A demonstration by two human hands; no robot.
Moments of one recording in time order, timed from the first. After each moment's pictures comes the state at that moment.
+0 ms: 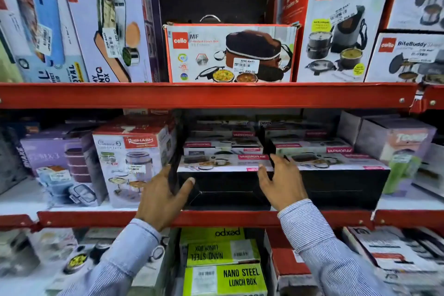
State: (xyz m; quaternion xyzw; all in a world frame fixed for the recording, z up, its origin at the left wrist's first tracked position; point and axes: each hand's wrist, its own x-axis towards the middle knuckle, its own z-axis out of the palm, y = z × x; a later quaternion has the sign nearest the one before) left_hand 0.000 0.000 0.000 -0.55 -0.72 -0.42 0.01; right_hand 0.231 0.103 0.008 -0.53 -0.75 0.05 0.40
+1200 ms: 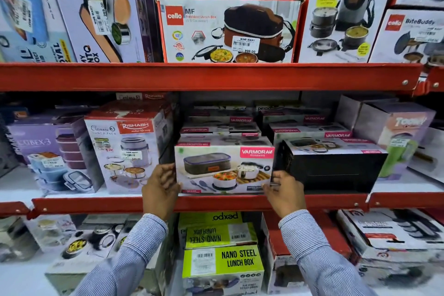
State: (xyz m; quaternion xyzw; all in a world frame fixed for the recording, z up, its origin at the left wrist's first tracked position) left_hand -0.019 0.028 -0.067 -0.43 -0.64 -0.60 -0.19; right_hand 0.247 0.108 -0.058 -0.60 -0.66 0.23 0.38
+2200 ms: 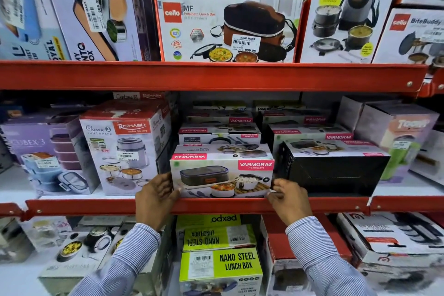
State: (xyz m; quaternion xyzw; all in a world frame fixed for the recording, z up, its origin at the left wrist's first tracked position) left_hand -0.026 0.029 -0.082 -0.45 -0.67 -0.57 -0.16; right_hand 0.262 0.113 -0.069 -0.60 -0.68 0.24 0.34
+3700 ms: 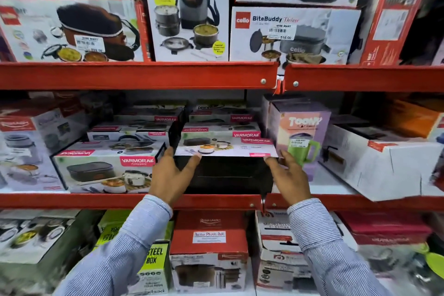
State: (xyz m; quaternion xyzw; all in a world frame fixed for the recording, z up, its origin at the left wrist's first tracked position) left_hand 0.279 0.107 -0.004 -0.48 -0.74 -0.47 -0.07; right_hand 0.518 0.180 -0.011 -0.53 -0.59 0.36 0.48
